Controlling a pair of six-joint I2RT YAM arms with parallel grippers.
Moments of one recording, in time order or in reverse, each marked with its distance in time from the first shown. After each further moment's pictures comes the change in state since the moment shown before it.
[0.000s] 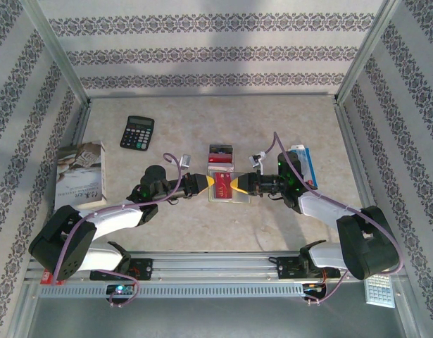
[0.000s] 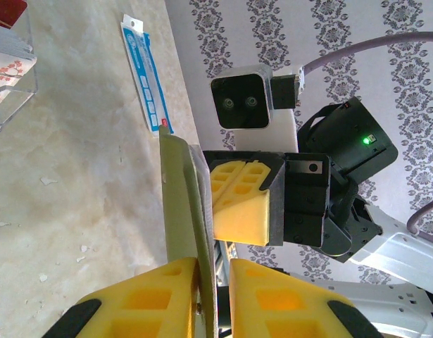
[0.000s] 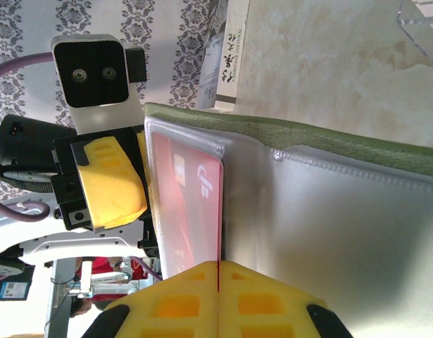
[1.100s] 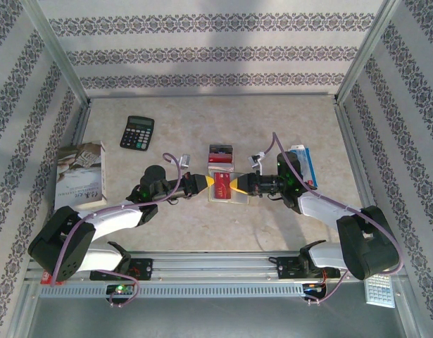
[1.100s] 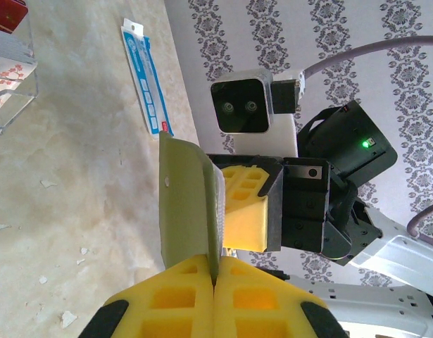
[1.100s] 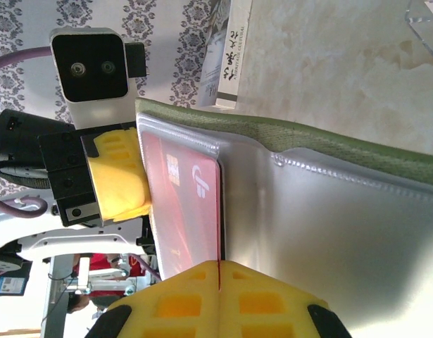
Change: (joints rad) left arm -0.001 -0.010 0.000 -0.006 -0.016 0.002; right arm 0.003 0.000 0.000 -0.003 -0.001 -0.019
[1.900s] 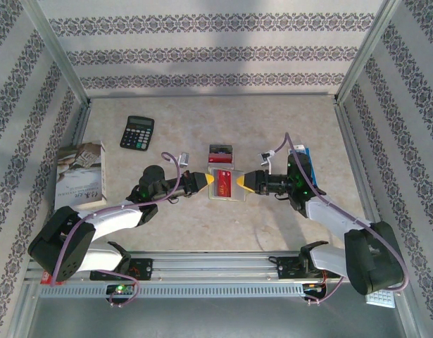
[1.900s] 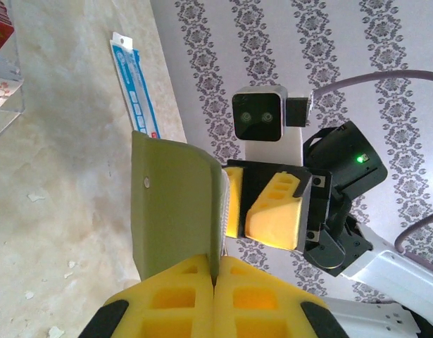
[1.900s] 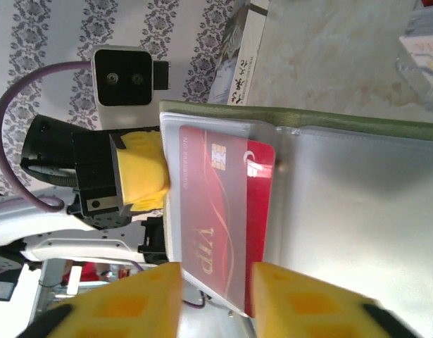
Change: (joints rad) left arm 0.000 0.000 -0.001 0.051 -0.011 -0.027; right arm -0.072 -0.120 -0.034 -0.016 -0.016 -0.025
